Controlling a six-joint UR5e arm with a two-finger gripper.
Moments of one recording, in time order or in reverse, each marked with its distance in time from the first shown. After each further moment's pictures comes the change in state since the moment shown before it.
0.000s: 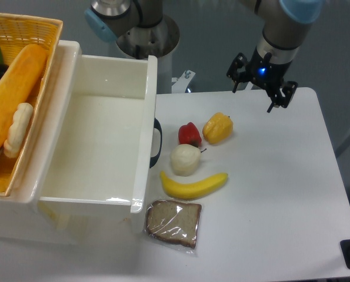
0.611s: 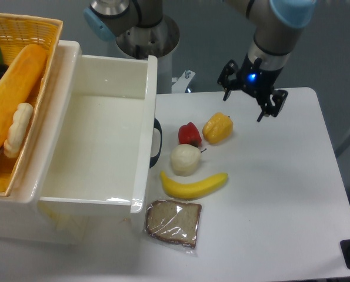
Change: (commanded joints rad) arm -0.066 -0.049 -0.027 0.025 -0.087 -0.012
